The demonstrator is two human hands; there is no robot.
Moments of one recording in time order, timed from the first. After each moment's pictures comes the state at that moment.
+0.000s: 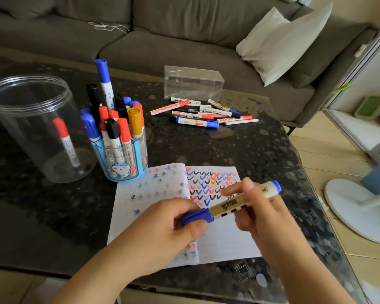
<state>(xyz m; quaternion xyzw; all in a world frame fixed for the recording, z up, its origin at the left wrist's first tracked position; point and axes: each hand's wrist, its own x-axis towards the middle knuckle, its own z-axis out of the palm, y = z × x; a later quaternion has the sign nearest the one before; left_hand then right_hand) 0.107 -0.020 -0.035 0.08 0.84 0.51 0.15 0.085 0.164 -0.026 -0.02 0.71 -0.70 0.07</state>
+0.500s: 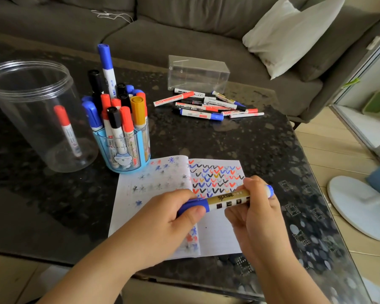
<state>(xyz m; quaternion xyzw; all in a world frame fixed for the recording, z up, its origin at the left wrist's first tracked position) 0.110 -0.019 -0.039 0.07 0.85 0.51 0.10 0.088 0.139 -0.041 0.13 0.55 -0.82 0.01</state>
